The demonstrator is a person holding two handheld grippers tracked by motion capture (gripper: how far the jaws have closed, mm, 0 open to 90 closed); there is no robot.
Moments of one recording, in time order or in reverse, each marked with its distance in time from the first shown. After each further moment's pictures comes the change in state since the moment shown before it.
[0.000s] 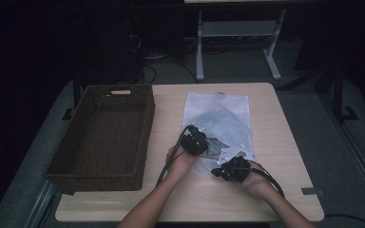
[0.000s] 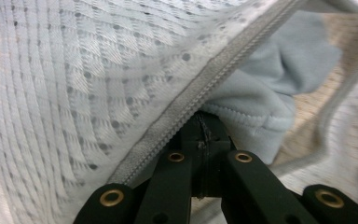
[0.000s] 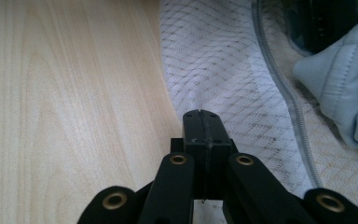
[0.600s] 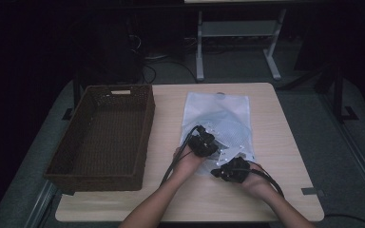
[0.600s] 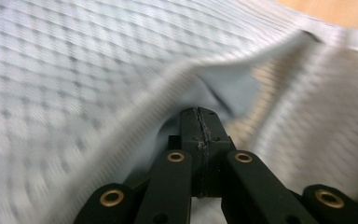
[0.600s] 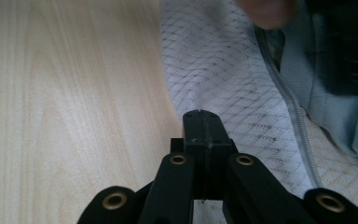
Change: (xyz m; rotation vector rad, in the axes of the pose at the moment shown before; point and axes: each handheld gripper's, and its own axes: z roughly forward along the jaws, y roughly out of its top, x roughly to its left) left arm -0.015 0.017 0.009 -0.016 -0.052 0.057; right arm 0.002 0.001 0.000 -0.003 0.000 -0.018
